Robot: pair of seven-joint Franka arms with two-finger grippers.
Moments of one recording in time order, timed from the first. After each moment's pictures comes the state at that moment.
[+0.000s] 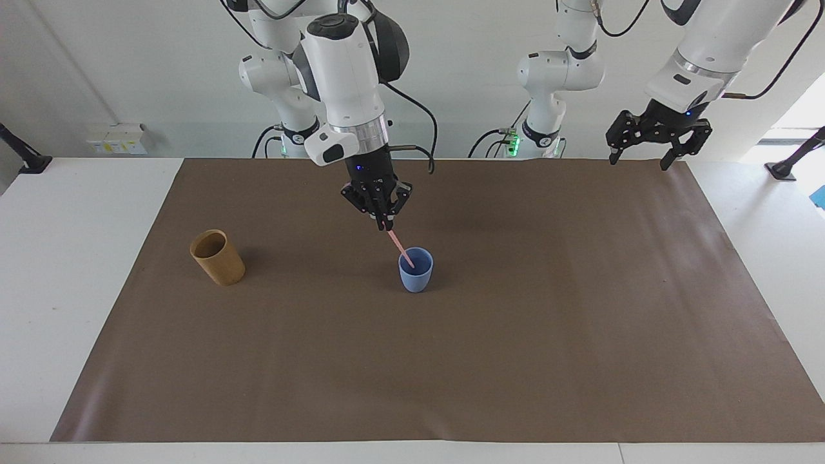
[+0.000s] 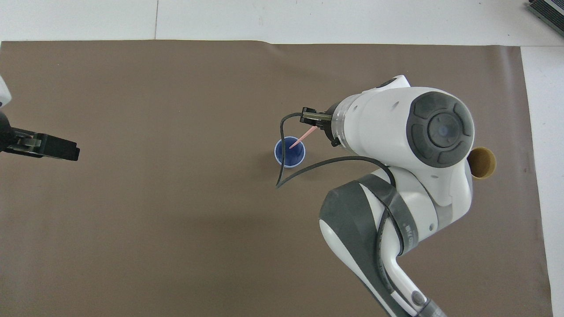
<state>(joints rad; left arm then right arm) -0.07 -0.04 -0.05 -1.54 -0.02 1.51 0.09 0.40 0.15 0.05 -1.72 0.03 2.23 0.65</state>
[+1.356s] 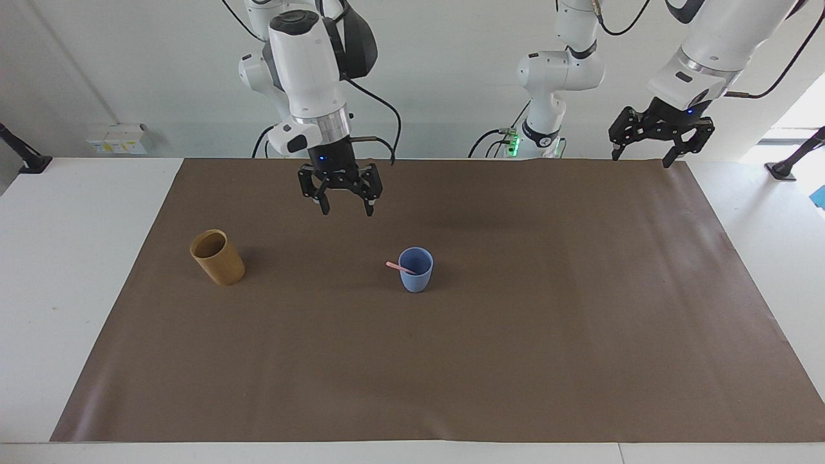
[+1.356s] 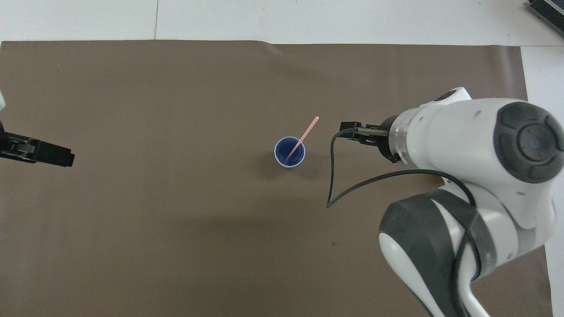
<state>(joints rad) -0.07 -0.05 -0.04 -1.55 -0.02 1.49 0.14 0.27 -0.04 0.04 -1.82 0.03 2.02 0.53</state>
